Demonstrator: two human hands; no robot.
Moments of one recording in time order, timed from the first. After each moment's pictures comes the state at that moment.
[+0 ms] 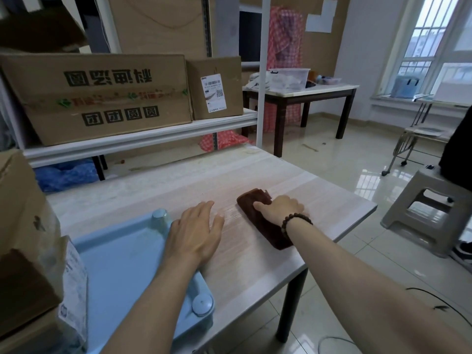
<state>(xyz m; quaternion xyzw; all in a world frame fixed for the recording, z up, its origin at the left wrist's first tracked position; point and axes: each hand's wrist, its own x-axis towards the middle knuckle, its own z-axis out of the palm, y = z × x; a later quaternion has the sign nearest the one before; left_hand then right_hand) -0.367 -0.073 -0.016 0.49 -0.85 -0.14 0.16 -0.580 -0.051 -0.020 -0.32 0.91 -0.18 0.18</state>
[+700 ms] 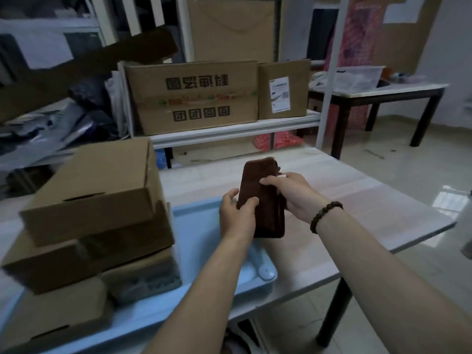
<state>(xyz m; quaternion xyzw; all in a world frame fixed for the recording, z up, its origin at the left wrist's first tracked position) -0.333 -0.029 0.022 0.52 -0.46 -0.52 0.50 -0.467 -0.053 0.045 -0.37 0.58 -0.55 0.47</state>
